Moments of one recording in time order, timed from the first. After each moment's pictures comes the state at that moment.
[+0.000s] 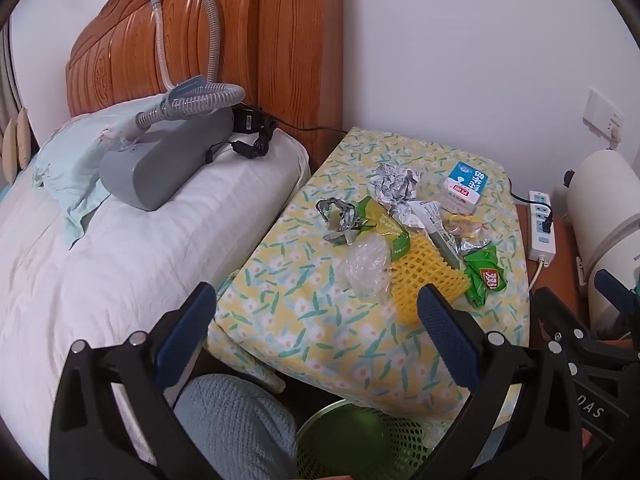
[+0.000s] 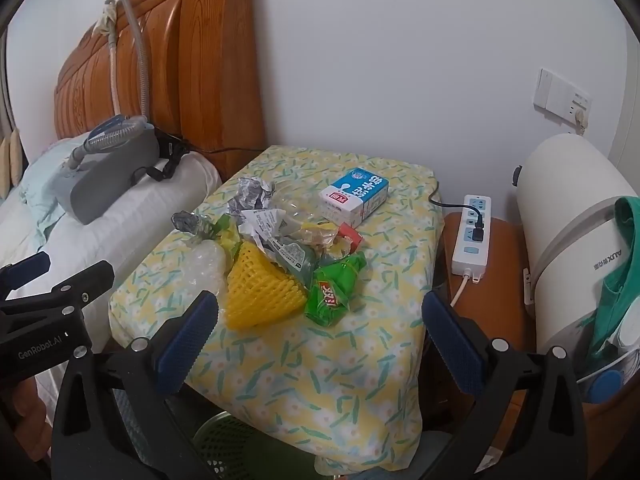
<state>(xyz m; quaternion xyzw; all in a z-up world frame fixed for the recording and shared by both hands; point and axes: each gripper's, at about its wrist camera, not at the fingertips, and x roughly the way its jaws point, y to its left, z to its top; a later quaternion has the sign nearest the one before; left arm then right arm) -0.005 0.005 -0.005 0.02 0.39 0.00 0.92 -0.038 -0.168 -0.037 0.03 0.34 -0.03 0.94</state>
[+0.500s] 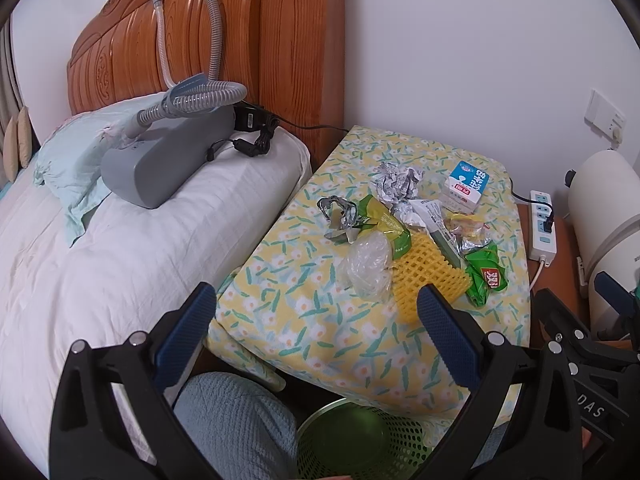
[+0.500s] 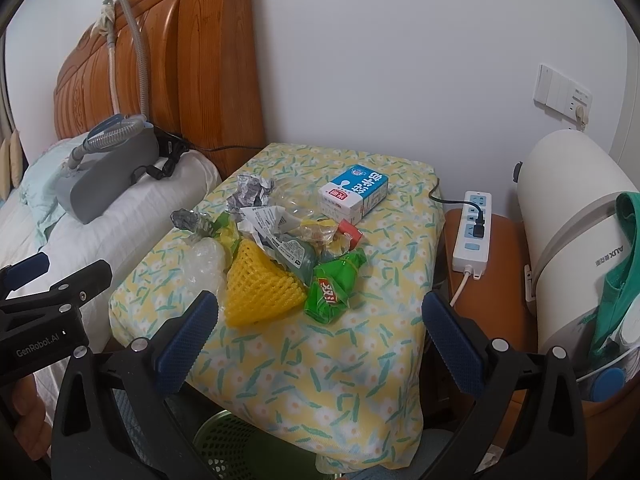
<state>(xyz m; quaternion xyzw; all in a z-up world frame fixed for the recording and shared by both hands) -0.003 0.008 -0.005 0.02 0.40 0.00 0.92 -0.038 -0.171 -0.039 0.03 0.34 -0.03 0.94</state>
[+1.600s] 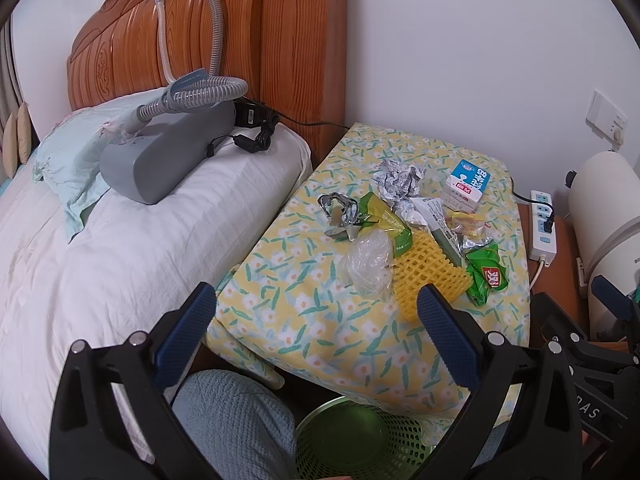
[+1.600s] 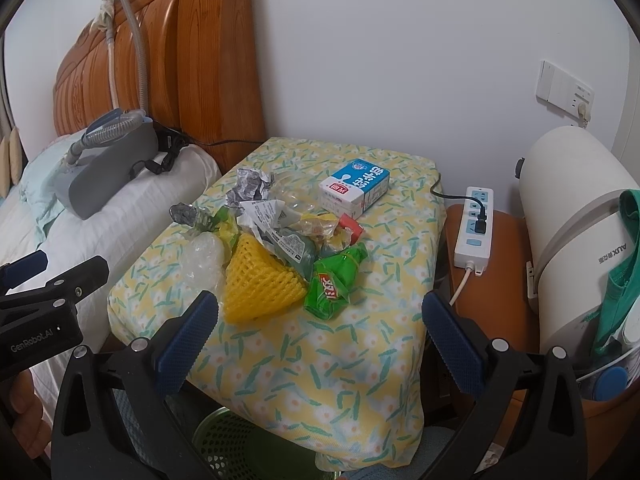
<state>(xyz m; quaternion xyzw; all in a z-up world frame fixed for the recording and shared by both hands) -0.004 0.009 -0.009 0.01 0.40 0.00 0.92 -0.038 -0.170 -0.042 0.03 0.35 -0.03 0.94</state>
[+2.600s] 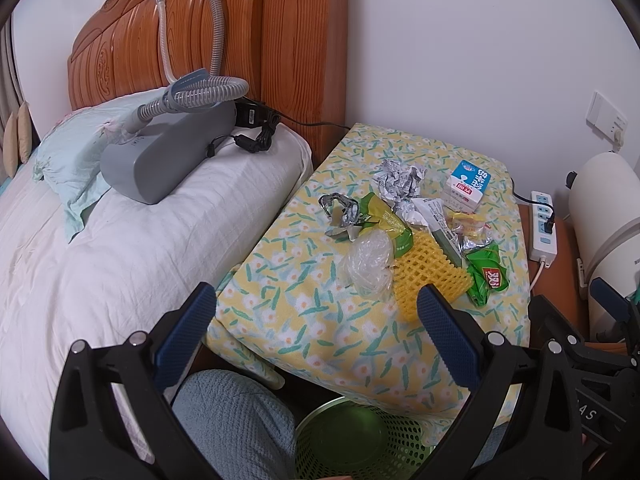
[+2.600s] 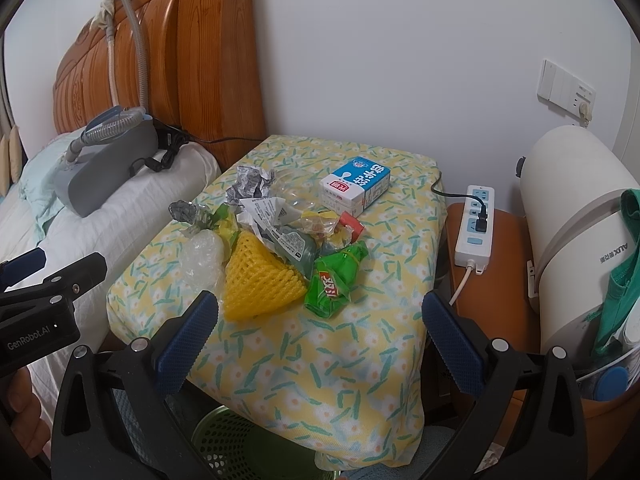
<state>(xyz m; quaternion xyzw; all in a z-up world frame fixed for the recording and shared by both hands) -0.002 0.009 -0.007 0.01 0.40 0.00 0.92 -0.037 -0.171 -0.045 0.04 0.35 -0.03 0.94</state>
